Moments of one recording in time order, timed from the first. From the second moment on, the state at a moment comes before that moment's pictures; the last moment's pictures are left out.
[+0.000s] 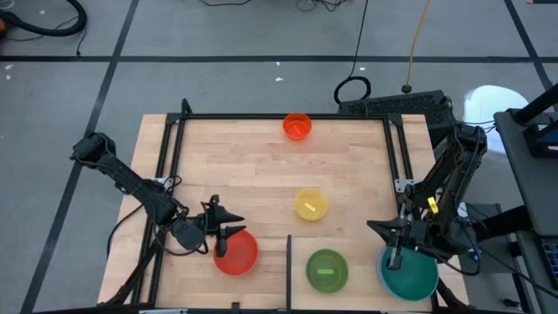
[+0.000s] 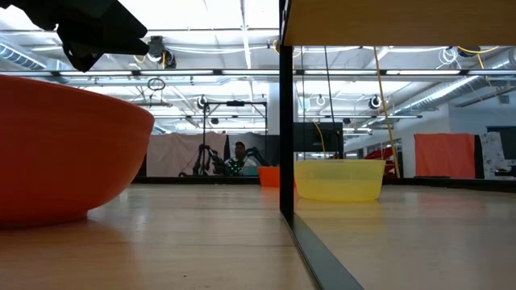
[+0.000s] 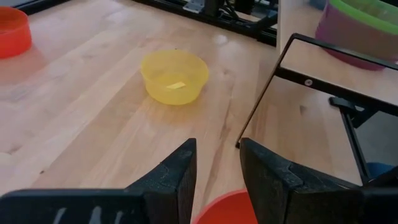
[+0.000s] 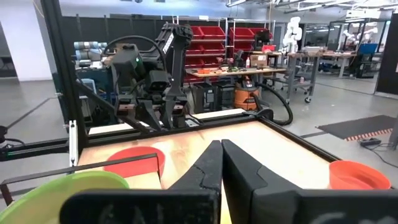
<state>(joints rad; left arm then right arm) -0.67 1.24 0.64 0.03 -0.71 -0.66 1.23 1.10 0.53 0.89 1.57 -0.26</state>
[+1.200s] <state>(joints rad) -0.80 1.24 0.64 0.08 -0.70 -0.62 1.15 1.35 0.86 0.88 1.25 -0.47</state>
